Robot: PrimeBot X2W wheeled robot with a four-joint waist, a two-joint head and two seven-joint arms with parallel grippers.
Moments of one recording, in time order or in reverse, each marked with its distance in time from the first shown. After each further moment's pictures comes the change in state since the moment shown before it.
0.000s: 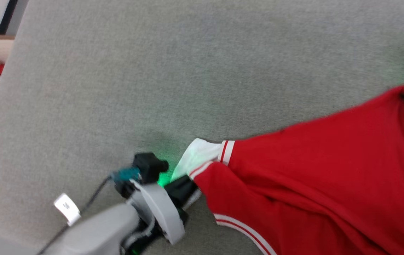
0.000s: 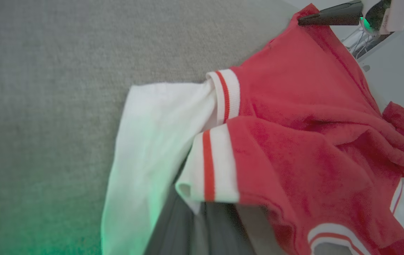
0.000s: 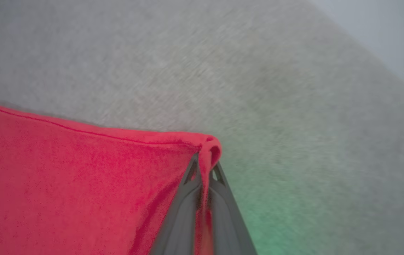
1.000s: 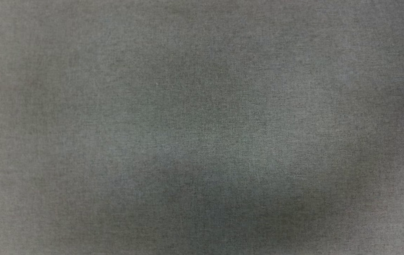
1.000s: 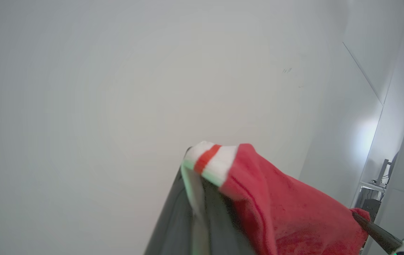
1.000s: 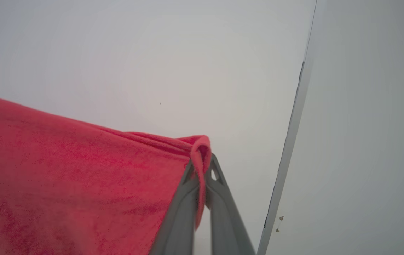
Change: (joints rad) left arm -1.006 -0.094 0.494 0.421 -0.106 -0.043 0.004; right arm -0.727 0.354 -0.372 0.683 -0.245 0.002 -0.710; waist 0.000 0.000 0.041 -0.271
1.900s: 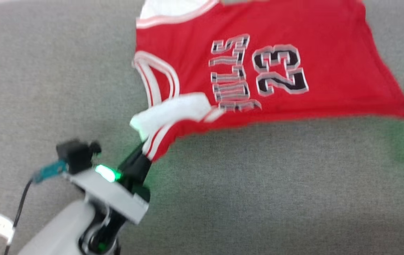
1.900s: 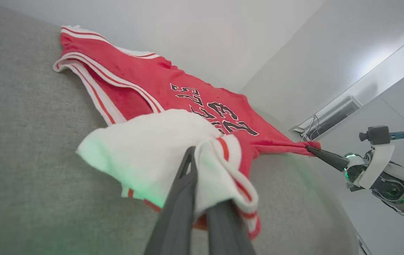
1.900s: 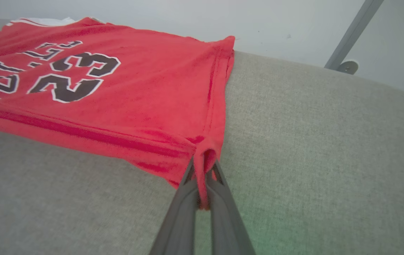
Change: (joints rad) left arm 1.198 0.133 -0.036 -0.593 0.042 0.001 -0.002; right arm 0.914 -0.271 0.291 -0.467 0.344 -0.002 0.120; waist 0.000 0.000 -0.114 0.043
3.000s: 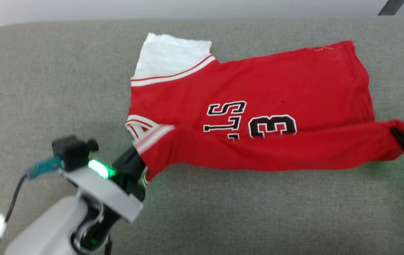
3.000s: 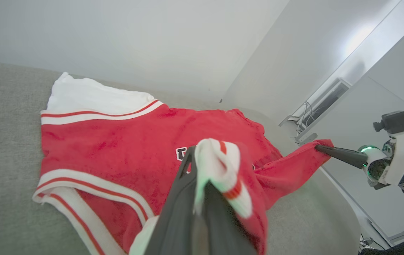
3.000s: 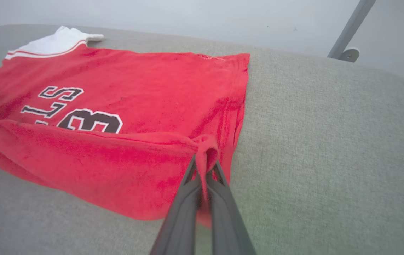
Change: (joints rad) left arm 0.029 0.079 -0.013 -0.084 0.056 0.000 0.016; right arm 0.418 0.187 -0.546 -0.461 -0.252 0.000 0.427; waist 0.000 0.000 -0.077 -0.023
